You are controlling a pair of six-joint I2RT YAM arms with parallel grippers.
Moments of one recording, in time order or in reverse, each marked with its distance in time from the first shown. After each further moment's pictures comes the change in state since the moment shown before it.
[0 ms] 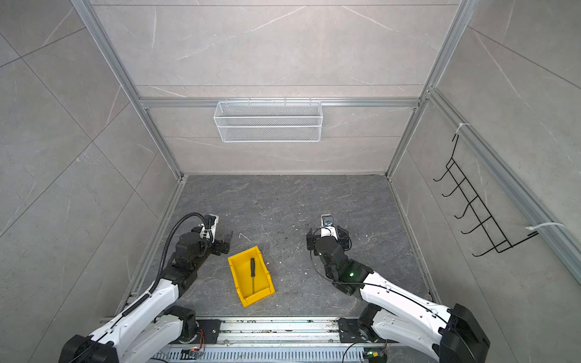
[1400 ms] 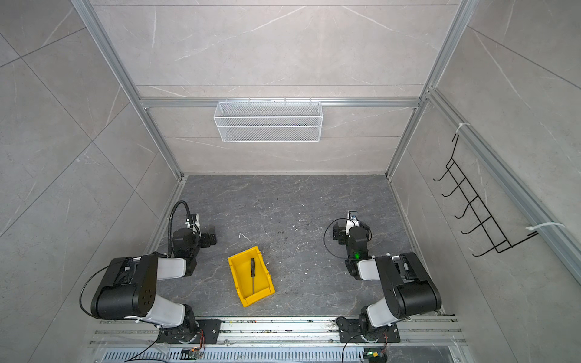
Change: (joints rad) left arm 0.302 0.578 0.009 0.504 0.038 -0.071; right arm -0.622 0.551 -0.159 0.771 -0.519 -0.172
